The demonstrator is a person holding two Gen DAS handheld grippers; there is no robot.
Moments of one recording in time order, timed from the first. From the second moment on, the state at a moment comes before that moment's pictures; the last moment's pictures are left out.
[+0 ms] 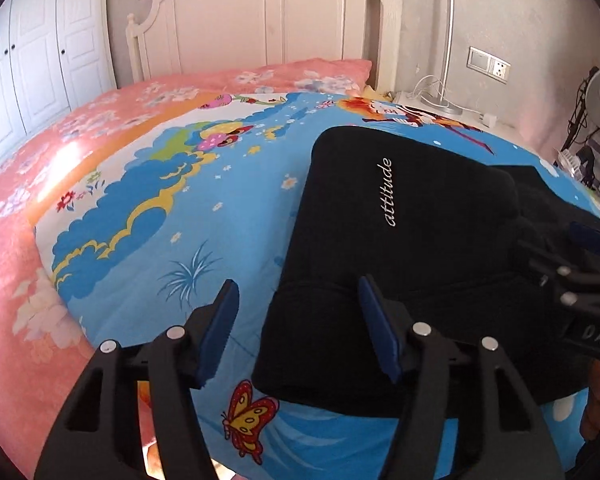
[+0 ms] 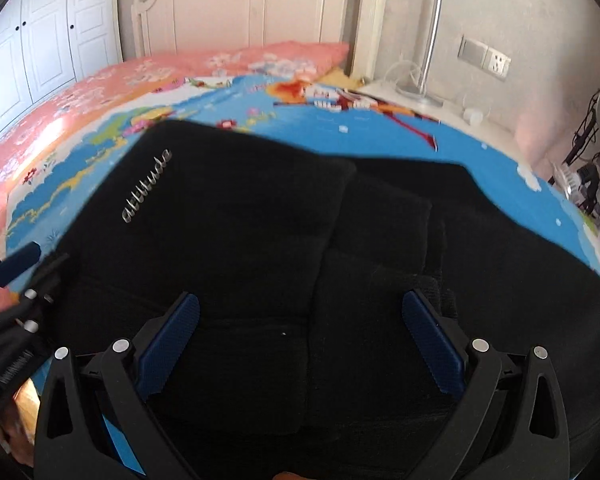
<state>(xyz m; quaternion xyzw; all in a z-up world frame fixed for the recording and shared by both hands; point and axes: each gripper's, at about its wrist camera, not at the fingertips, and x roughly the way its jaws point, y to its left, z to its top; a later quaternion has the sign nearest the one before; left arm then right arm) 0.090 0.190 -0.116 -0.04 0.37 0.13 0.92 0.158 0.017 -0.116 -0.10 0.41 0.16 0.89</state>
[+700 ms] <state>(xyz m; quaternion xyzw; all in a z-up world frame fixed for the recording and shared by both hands) 0.259 0.208 -0.106 -0.05 0.50 0.09 0.86 0.157 0.016 -0.118 -0.10 0.41 0.16 0.89</state>
